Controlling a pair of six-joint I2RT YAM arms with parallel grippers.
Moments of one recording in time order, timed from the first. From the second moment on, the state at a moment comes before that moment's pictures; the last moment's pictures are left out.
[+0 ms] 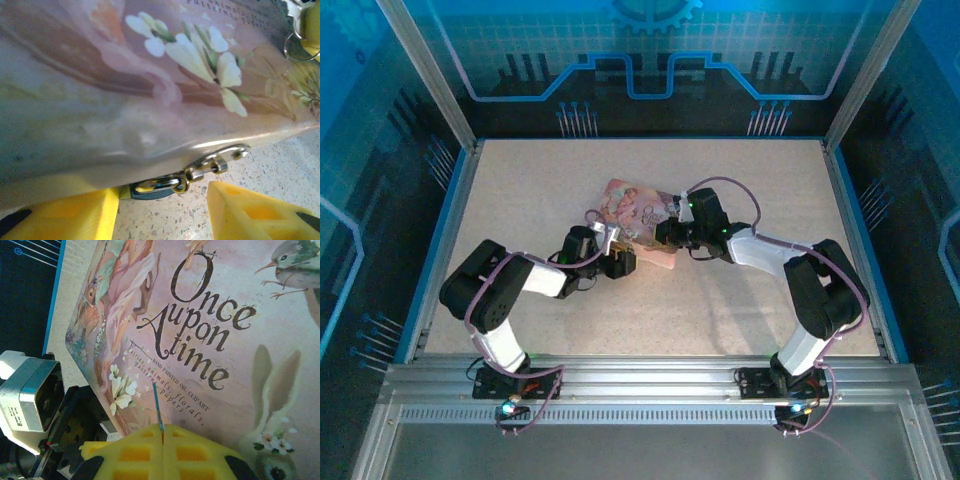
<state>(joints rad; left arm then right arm) -0.43 1.74 0.55 0.60 0.44 -0.35 0.50 1.68 0.95 0.02 -0.42 0.67</state>
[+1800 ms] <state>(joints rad) -0.48 1.61 0.70 0.23 0.37 -0.69 0.72 1.34 0.52 0.13 -0.18 0.33</state>
